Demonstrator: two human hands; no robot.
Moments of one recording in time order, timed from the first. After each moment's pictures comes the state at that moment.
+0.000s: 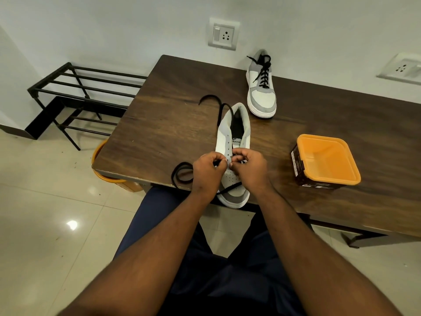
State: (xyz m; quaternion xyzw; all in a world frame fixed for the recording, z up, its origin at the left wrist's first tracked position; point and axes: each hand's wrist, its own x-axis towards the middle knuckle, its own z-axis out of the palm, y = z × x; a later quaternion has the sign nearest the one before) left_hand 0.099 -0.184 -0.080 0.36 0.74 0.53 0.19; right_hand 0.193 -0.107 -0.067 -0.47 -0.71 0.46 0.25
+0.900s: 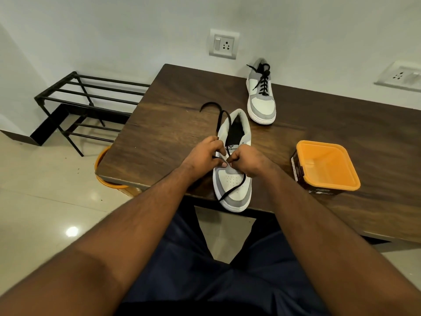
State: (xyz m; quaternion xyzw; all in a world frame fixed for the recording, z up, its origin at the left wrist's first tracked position) left_hand 0.032 -0.150 -0.072 0.59 0.69 0.36 0.22; right_hand 0.172 -0.065 -0.029 -0.38 -0.88 0.28 -0.07
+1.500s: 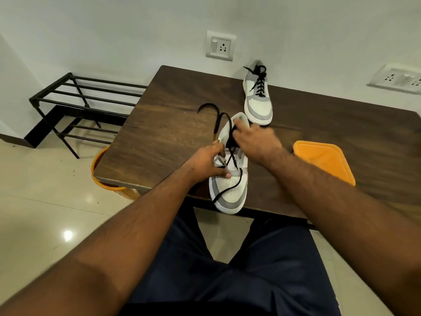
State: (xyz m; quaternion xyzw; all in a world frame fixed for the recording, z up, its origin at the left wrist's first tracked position) left_hand 0.040 -0.158 -0.065 0.58 0.68 0.33 0.30; right_hand 0.175 -0.056 0.012 -0.27 -0.95 -0.15 -0.09
